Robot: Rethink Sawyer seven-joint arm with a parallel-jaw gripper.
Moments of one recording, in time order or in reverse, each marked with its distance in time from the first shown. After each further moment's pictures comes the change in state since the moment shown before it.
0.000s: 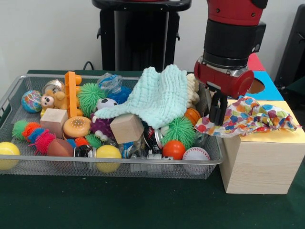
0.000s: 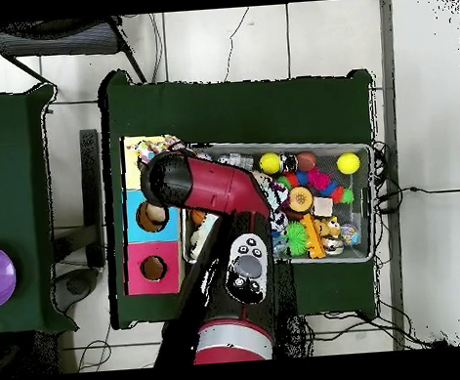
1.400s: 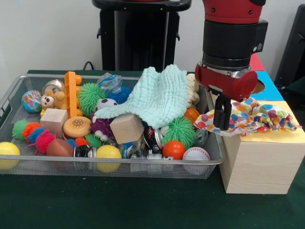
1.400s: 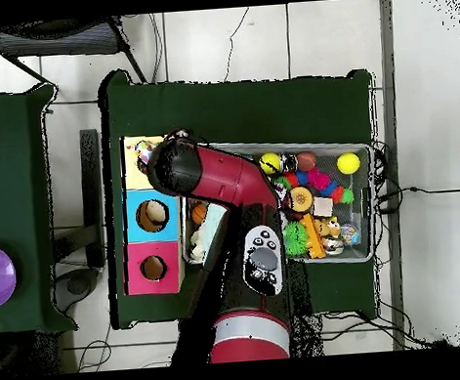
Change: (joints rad) arm -0.052 -0.015 0.059 -0.022 0.031 0.000 0.000
